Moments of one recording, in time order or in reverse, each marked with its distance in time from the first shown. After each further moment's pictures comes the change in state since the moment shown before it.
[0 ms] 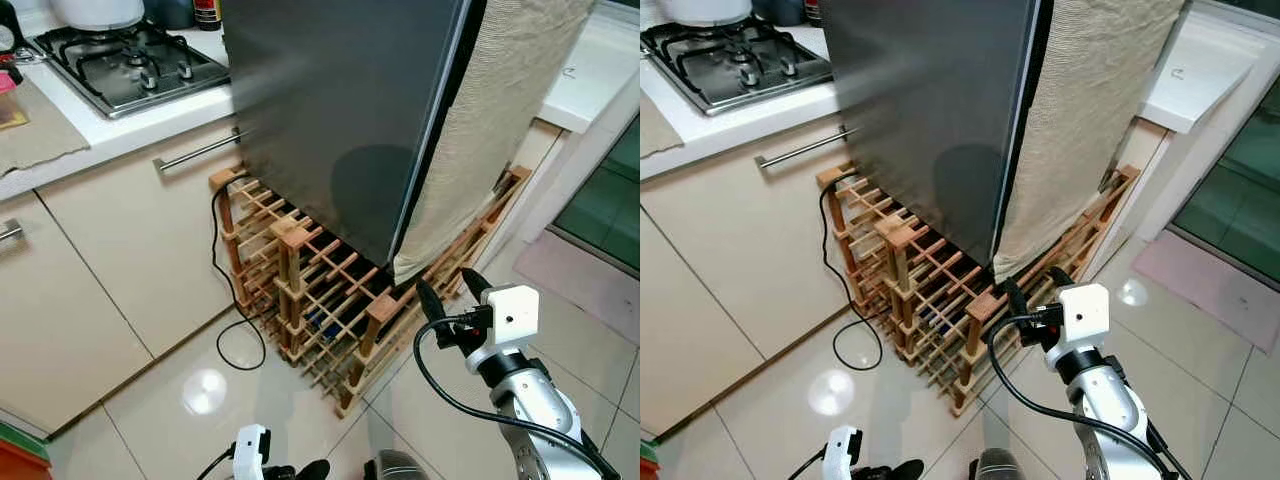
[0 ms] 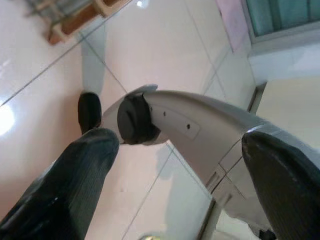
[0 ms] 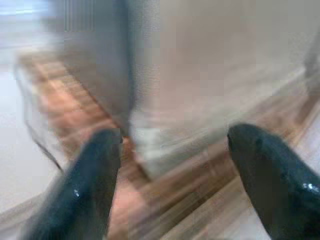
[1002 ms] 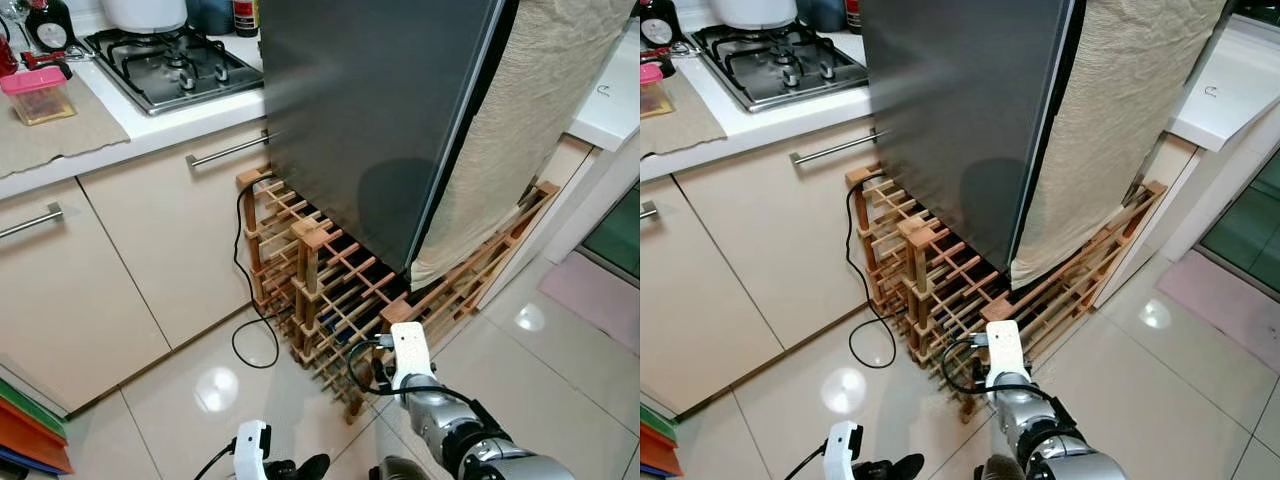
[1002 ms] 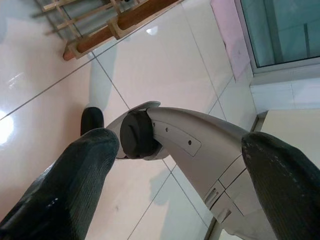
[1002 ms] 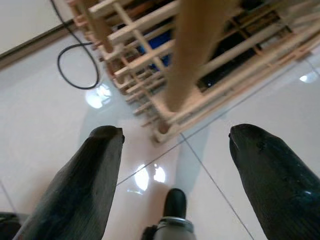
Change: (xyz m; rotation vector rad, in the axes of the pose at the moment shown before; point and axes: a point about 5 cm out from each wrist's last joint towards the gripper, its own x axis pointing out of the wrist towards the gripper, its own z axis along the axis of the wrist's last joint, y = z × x) left arm 0.005 -0.006 0.005 0.010 -0.016 -0.016; right arm 0.004 0.047 -0.084 -0.018 0.511 -0.069
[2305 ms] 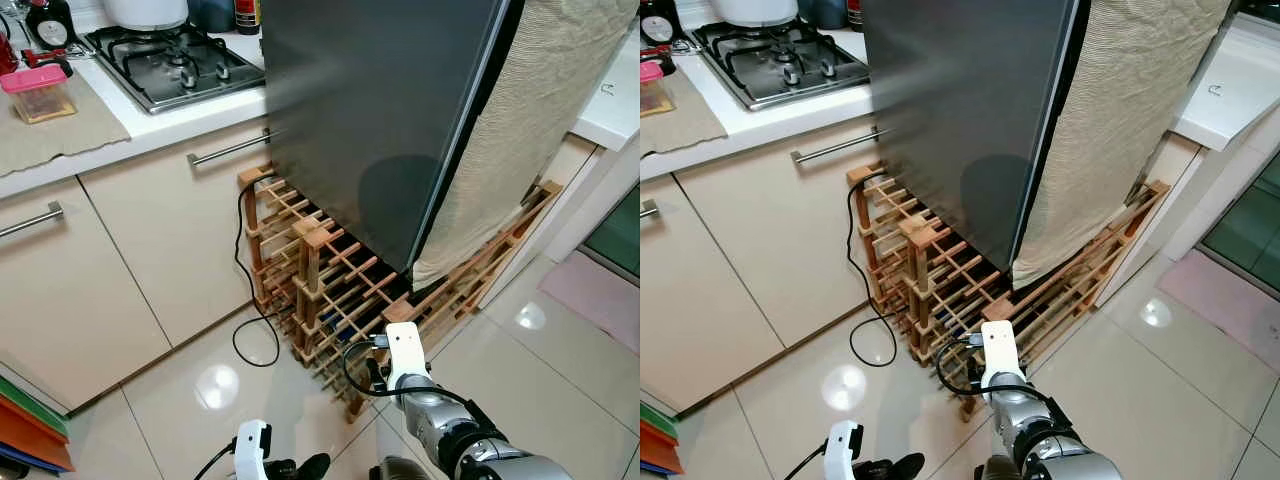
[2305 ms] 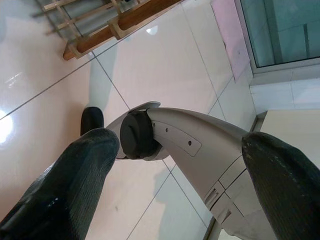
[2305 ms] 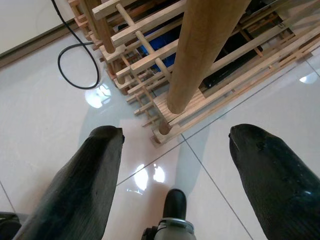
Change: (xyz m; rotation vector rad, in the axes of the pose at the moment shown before) left arm 0.000 0.000 0.000 0.000 0.000 0.000; right arm 0.000 -0.001 0.000 0.001 -0.001 -0.004
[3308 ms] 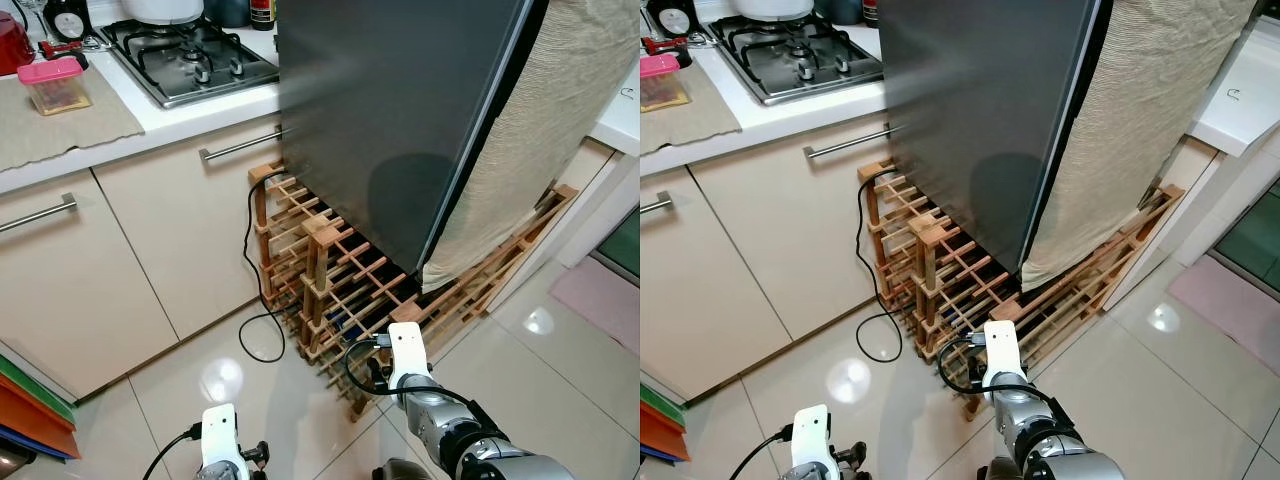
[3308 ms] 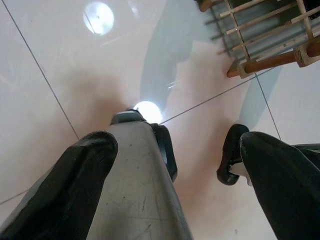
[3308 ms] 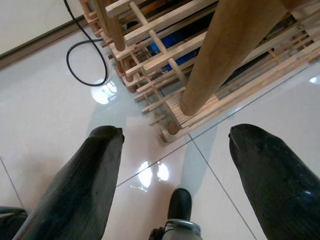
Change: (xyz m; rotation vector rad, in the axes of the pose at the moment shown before) left arm -0.006 0.031 0.038 0.123 -0.037 0.671; right arm 0.000 -0.001 0.000 0.008 0.006 0.017
